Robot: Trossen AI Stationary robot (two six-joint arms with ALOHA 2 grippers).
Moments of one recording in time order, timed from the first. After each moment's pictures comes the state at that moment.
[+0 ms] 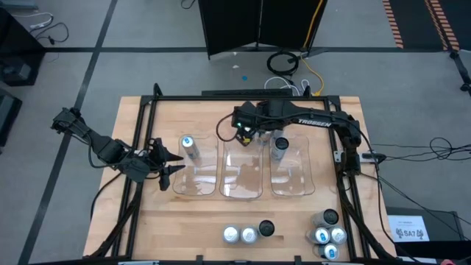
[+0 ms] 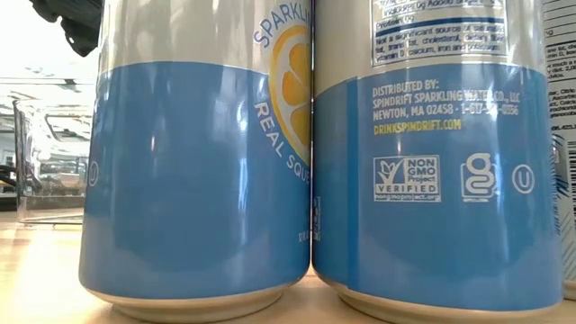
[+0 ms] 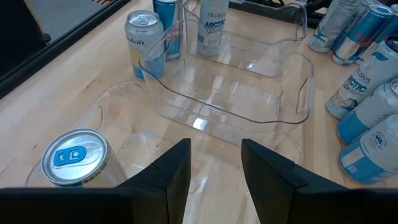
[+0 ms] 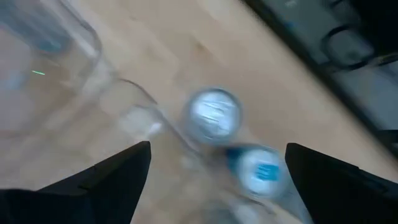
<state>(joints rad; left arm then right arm) -0.57 0.76 0.71 -0.66 -0.65 -0.62 -0.13 1.96 2.06 -1.35 0.37 0.61</state>
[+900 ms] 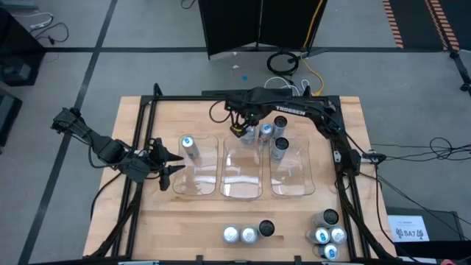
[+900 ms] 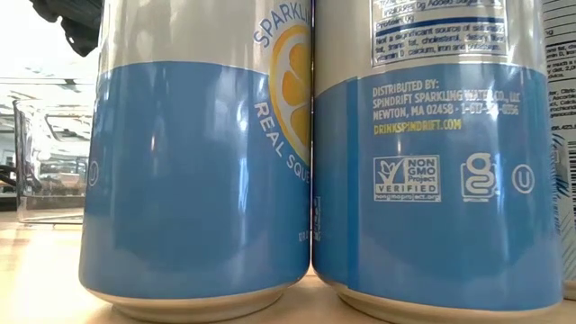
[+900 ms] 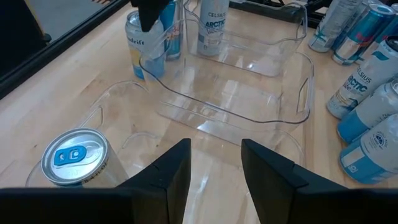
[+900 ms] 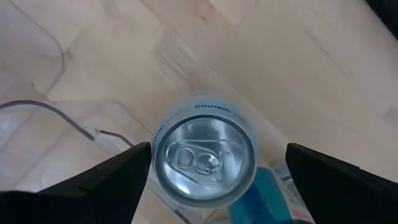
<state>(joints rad) -0.57 0.76 0.71 -0.66 -0.65 -0.62 -0.33 2.17 2.06 -1.31 0.10 0.52</state>
